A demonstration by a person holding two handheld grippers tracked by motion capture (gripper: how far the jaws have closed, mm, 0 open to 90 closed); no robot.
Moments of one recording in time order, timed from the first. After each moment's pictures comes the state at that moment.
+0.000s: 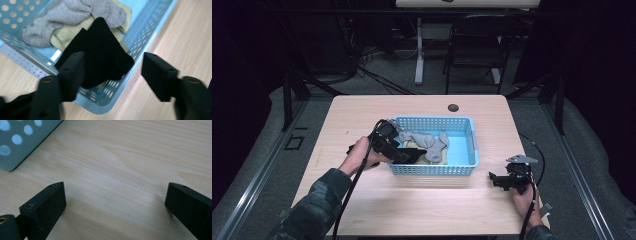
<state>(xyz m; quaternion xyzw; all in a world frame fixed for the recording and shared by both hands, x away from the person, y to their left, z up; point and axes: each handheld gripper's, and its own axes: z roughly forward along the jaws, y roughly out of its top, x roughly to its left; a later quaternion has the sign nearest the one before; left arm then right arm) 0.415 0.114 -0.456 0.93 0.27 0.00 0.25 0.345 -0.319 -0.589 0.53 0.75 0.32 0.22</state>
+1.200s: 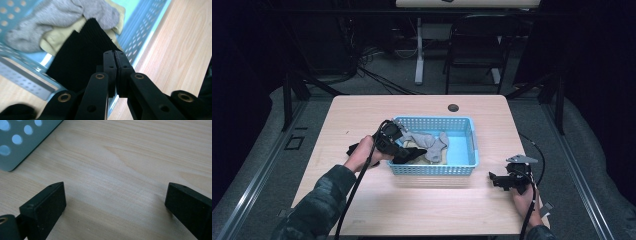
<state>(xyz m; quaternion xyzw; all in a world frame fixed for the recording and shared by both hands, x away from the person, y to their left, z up) 0.423 0.107 -0.456 0.93 0.26 -0.02 0.25 0.345 -0.319 -0.589 0.53 0.75 0.32 0.22</state>
